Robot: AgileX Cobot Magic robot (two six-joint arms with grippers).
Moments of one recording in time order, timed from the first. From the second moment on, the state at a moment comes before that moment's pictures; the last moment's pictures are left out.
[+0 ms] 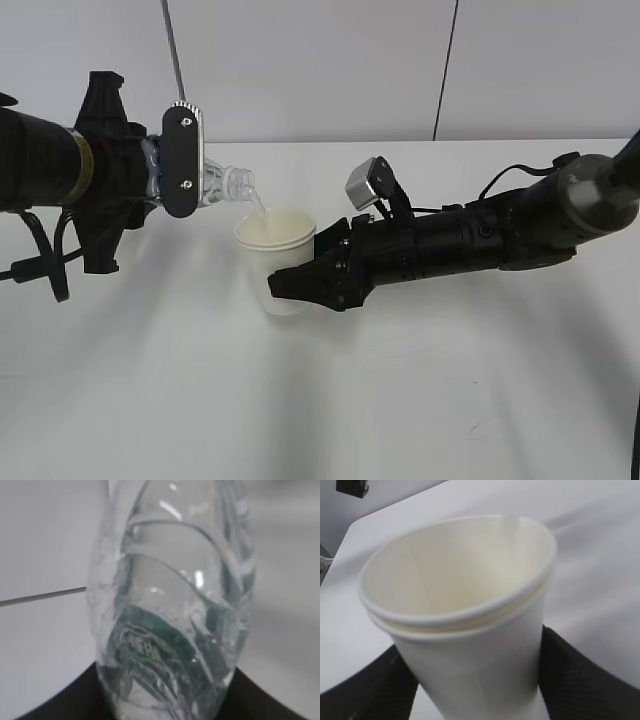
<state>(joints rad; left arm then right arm) -0.50 1.60 -0.91 1.40 0.32 -0.08 0.26 2.23 -1.20 -1.38 -1.03 0.90</state>
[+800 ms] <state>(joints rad) -0.50 1.60 -0.92 1.45 0.34 -0.08 0.26 2.23 -1.20 -1.38 -1.03 0.90</state>
